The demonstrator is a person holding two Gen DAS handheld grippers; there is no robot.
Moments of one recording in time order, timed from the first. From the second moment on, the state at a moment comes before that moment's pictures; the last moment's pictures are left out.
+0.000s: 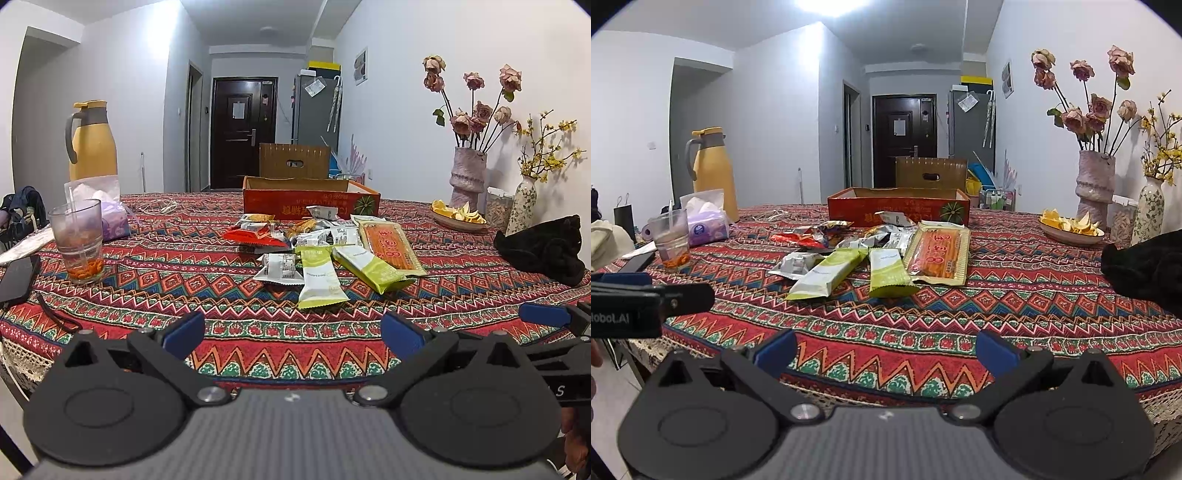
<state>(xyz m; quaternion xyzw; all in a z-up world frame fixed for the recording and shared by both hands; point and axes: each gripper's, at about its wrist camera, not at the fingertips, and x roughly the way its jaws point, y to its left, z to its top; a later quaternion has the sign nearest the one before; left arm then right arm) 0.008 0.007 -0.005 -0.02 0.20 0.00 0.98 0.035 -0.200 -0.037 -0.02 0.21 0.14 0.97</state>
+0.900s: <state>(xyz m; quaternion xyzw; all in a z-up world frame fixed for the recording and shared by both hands) 0.025 0.010 -0.010 -0.01 0.21 0.00 0.98 0.048 -0.198 -0.039 -0.01 0.22 0.16 0.96</state>
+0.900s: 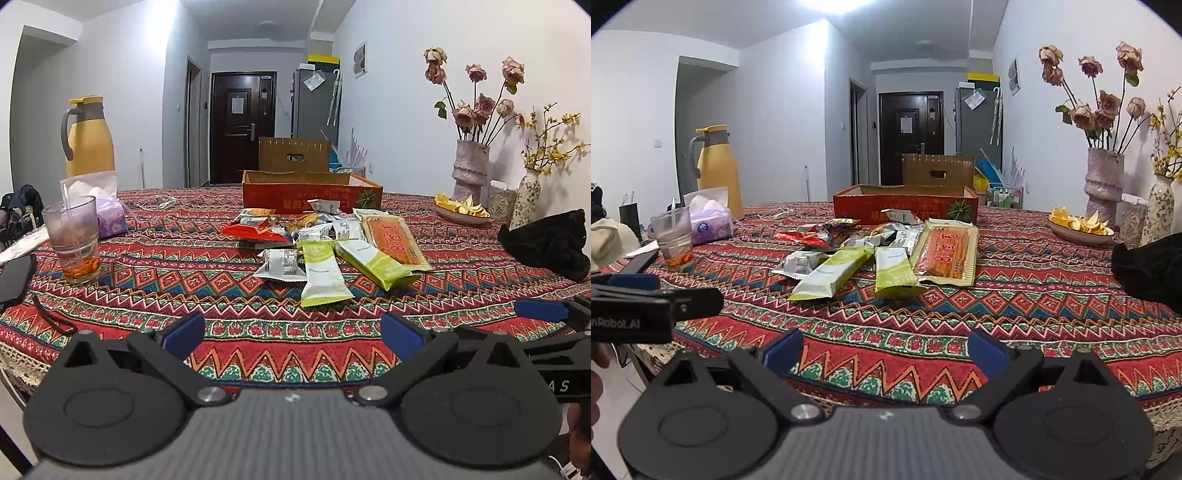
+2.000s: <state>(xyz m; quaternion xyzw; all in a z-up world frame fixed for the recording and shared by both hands) 0.239 0.055 -0.042 -0.07 0.30 -0.06 0.95 0.263 -0.139 -0.056 -0.04 0.31 0.18 0.93</state>
